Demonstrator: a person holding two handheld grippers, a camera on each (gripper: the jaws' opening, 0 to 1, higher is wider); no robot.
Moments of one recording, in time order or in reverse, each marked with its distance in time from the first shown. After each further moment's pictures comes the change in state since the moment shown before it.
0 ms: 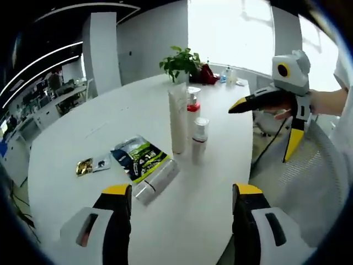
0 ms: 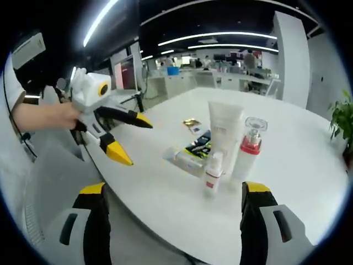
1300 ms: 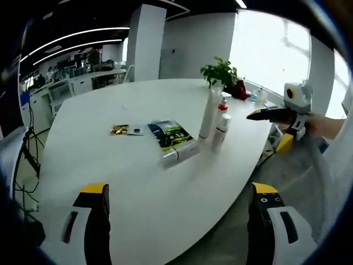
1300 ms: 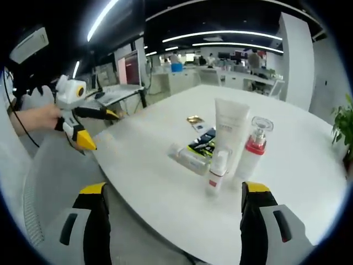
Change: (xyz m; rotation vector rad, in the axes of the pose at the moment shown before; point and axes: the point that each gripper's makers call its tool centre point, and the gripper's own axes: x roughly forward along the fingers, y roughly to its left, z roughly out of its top) left arm -0.079 0.010 -0.048 -0.269 -0.036 0.174; right arm 0.002 0.004 -0.004 -0.034 0.027 0.017
